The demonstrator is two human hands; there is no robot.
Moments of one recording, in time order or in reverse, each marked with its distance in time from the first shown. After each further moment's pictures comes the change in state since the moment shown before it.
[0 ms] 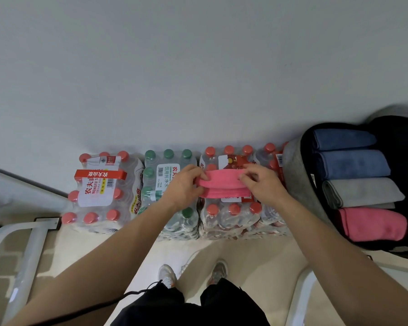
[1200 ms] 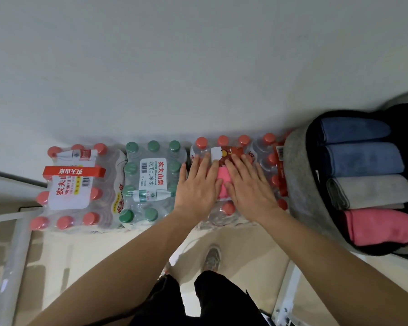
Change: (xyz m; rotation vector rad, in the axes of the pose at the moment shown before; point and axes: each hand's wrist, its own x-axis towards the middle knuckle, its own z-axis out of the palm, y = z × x) left_hand 0.023 0.007 0.079 0.620 0.052 0.020; right_hand 0.012 0.030 0.042 -0.891 -0.056 -0.176
